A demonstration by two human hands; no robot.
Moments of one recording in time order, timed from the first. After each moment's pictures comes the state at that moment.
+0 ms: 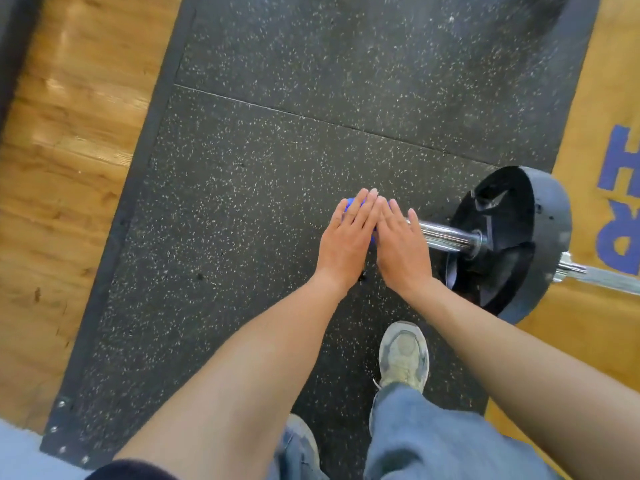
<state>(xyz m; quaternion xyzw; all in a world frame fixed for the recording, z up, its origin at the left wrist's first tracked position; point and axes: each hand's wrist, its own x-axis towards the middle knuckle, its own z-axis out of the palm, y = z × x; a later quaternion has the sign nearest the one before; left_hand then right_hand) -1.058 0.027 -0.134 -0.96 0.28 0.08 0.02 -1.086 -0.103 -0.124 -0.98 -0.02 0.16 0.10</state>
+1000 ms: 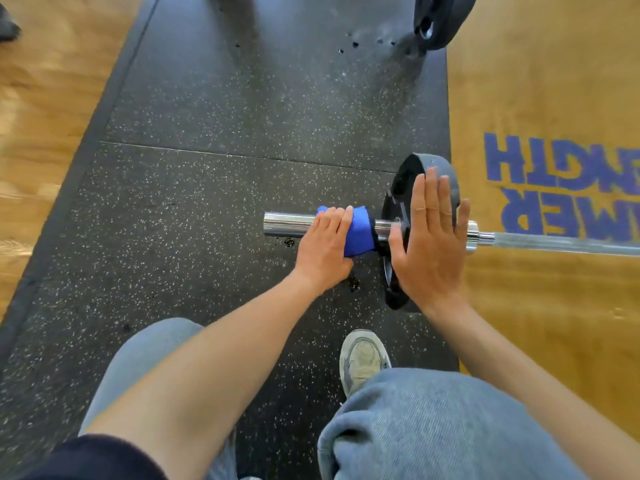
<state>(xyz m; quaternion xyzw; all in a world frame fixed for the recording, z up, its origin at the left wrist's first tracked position) -1.087 -0.035 -0.160 -0.93 0.35 0.07 -0.12 -1.178 -0.198 -0.078 -0.97 0.16 -0.17 0.01</state>
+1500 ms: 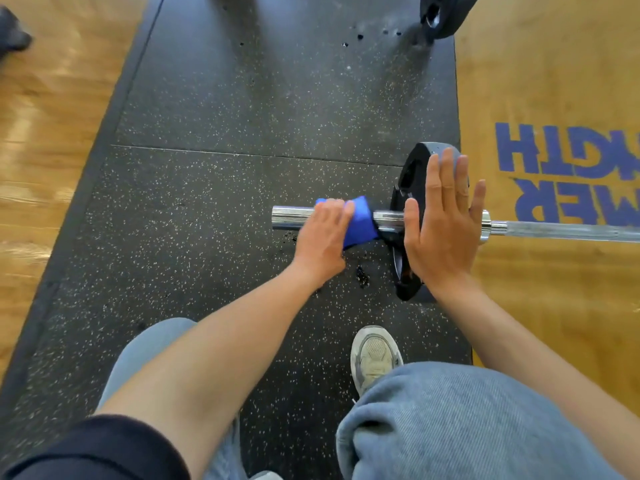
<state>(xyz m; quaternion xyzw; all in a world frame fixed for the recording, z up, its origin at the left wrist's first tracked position) -1.072 -0.024 -0.151 -0.92 0.37 0.07 -0.04 -1.161 -0.207 -0.079 -0.96 0.18 -0.20 0.04</state>
